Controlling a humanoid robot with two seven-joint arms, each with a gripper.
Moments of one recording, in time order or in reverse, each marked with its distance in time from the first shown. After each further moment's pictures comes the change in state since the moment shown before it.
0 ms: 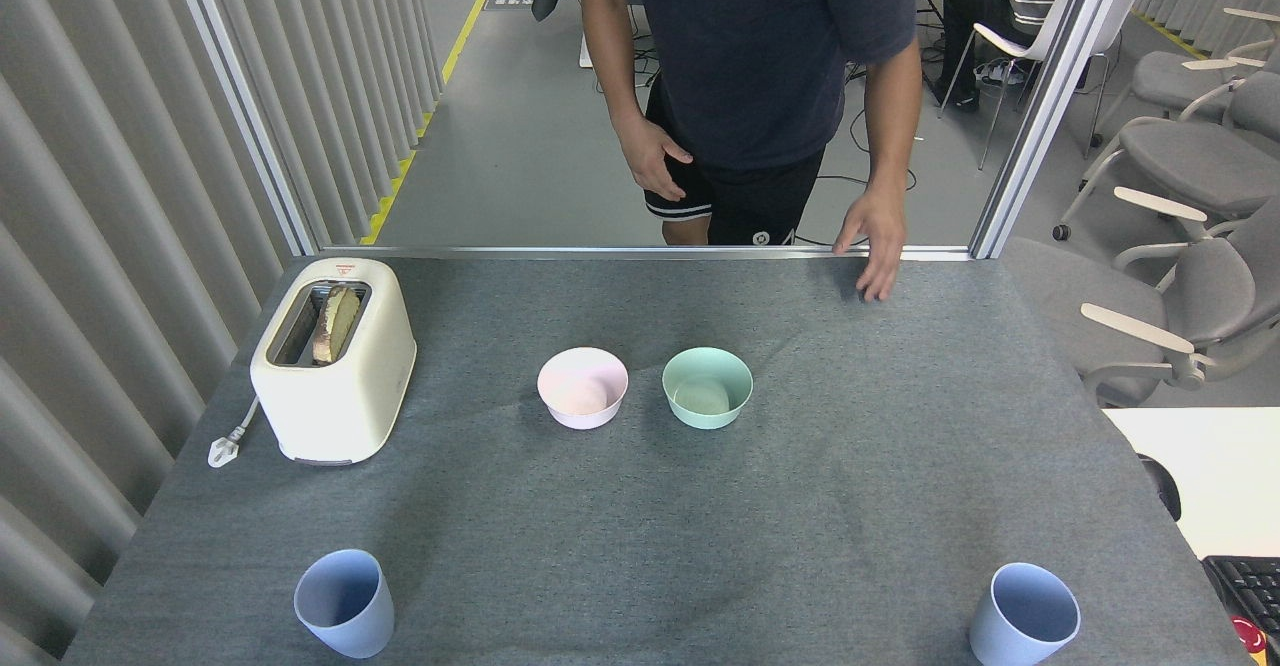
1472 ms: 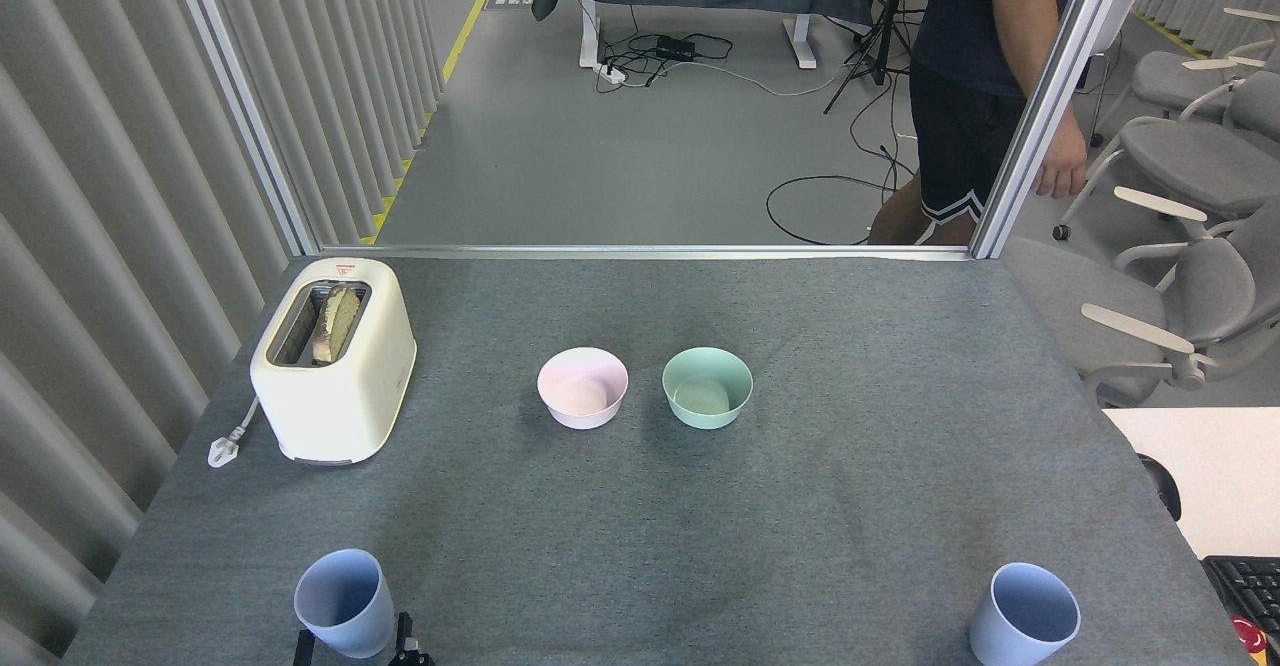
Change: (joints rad) left arm -0.170 -0.038 -0.037 0.122 0.145 0.101 -0.009; right arm -0.004 -0.003 0.007 0.019 -0.002 0.036 -0.005
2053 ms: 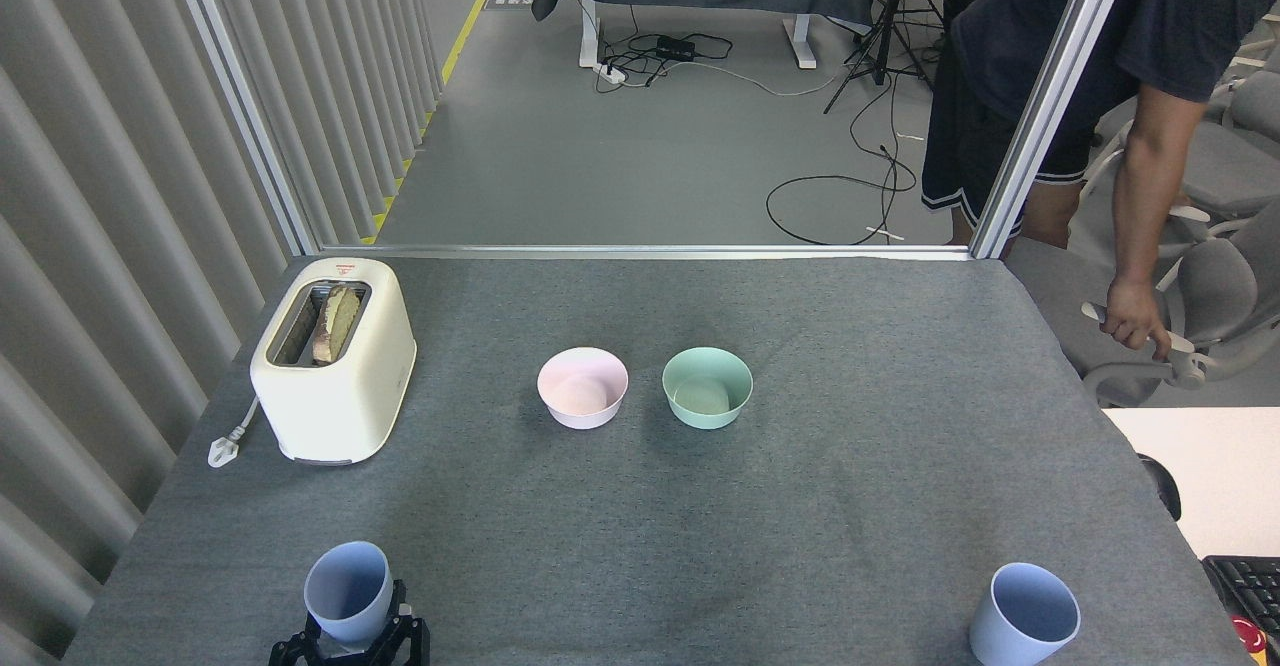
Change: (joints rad) left arm -0.097 0.010 0.001 0.095 0.003 -0.002 -0.001; right arm 0.000 0.000 0.002 0.002 -0.006 0.000 0.002
